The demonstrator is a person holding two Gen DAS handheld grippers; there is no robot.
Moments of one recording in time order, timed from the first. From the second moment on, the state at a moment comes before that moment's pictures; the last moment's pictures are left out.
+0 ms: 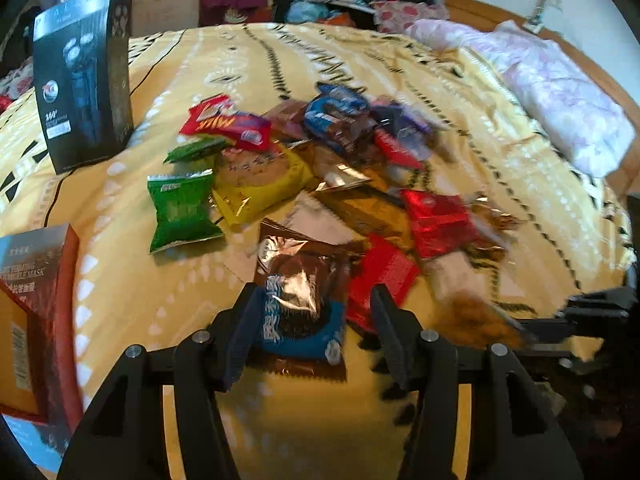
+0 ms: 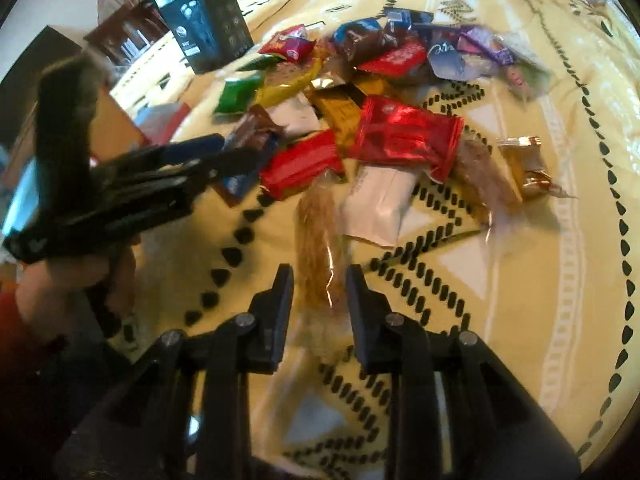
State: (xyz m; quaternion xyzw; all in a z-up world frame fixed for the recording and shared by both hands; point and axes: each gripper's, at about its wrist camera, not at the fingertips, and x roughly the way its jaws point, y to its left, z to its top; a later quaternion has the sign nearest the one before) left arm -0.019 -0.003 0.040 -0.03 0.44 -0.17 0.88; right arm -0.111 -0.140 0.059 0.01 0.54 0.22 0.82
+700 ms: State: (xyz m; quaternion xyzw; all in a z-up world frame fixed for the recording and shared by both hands) left arm -0.017 -0.002 0.024 0.00 0.45 -0.16 0.88; right arm -0.104 -0.125 0.047 -0.03 0.52 0.19 0.83
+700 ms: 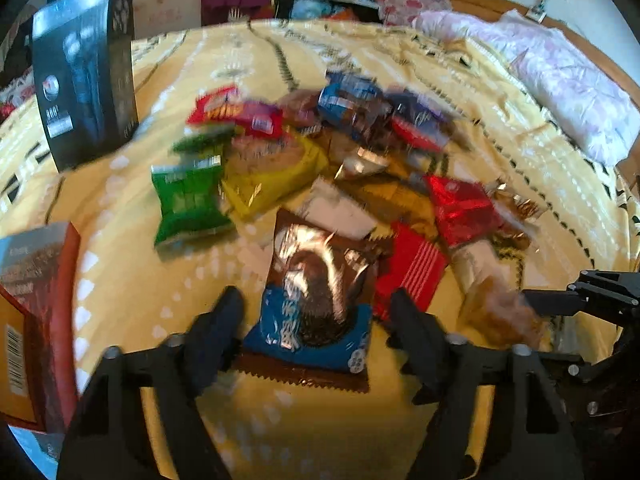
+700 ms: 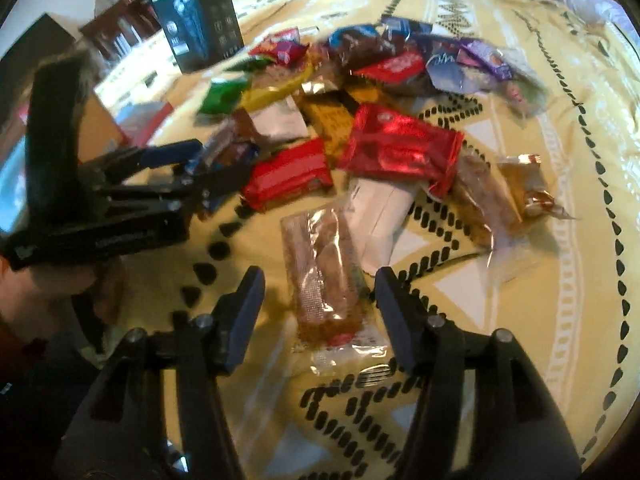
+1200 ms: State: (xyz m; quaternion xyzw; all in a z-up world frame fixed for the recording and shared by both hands) left arm -0.046 0.003 0.079 0.03 0.42 -0.10 0.90; right arm -0.124 -0.144 0.079 0.02 0.47 0.17 0.87
